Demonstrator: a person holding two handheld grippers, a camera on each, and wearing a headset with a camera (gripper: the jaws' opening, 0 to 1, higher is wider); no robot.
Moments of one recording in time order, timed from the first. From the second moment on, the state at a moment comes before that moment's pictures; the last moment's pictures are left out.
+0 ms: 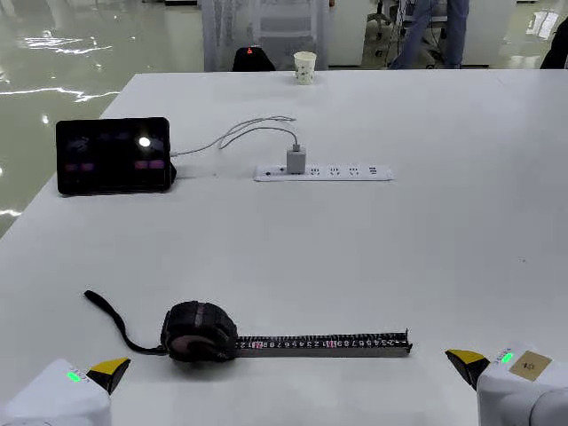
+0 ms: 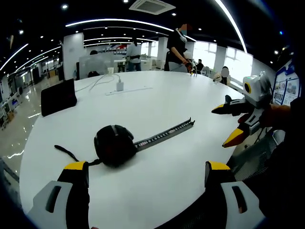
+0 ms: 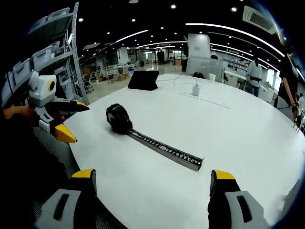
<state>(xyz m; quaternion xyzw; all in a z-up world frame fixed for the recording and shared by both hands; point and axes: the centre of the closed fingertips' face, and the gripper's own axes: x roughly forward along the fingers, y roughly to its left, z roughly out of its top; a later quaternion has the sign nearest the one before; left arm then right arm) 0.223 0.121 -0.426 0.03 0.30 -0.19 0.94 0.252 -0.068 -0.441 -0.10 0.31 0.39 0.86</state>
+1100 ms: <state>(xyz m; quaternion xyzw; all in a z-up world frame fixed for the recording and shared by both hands) 0.227 0.114 -0.424 0.02 0.29 -0.17 0.94 0.249 -0.069 -0.434 -0.08 0.31 0.38 0.87</state>
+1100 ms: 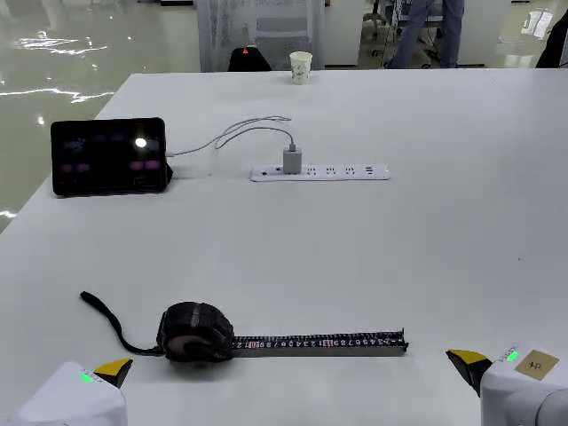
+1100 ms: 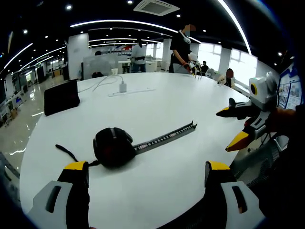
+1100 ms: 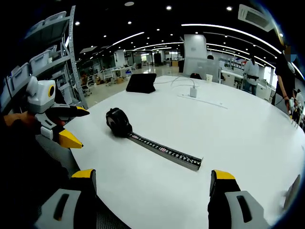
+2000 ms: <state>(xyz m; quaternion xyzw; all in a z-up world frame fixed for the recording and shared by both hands) 0.241 0.116 -0.427 0.01 0.29 -0.15 0.94 0.249 -0.060 -0.436 -0.10 0.29 0.43 0.85</state>
